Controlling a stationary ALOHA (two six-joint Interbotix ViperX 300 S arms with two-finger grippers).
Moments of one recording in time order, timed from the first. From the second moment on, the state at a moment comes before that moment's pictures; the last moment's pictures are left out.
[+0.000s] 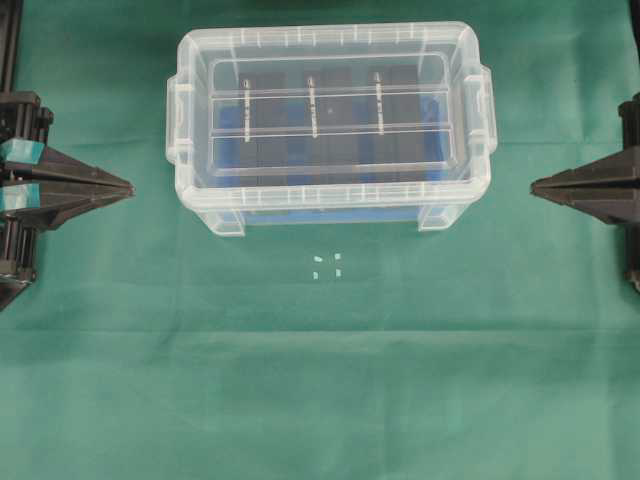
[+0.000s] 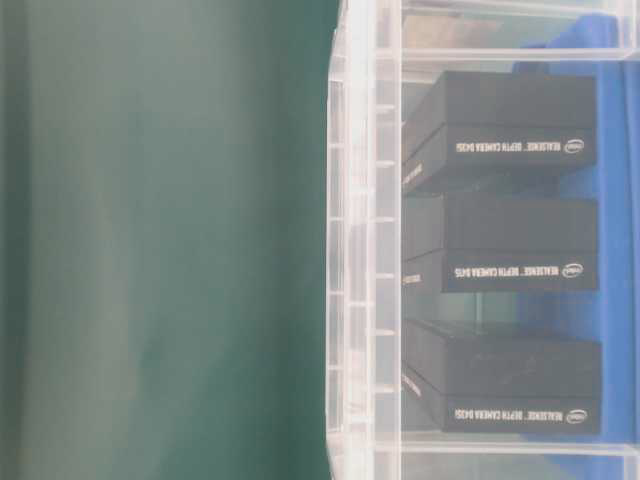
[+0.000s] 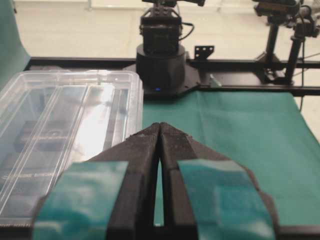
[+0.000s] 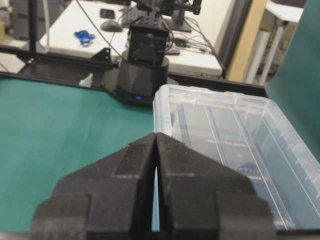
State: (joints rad) left arm 0.00 -0.96 1.17 0.00 -0.29 0.00; right arm 0.00 -0.96 1.17 0.00 -0.29 0.00
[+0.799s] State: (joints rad) left arm 0.15 -0.96 1.13 0.00 -0.15 0.02; right arm -0.20 -0.96 1.11 0.00 -0.12 0.01
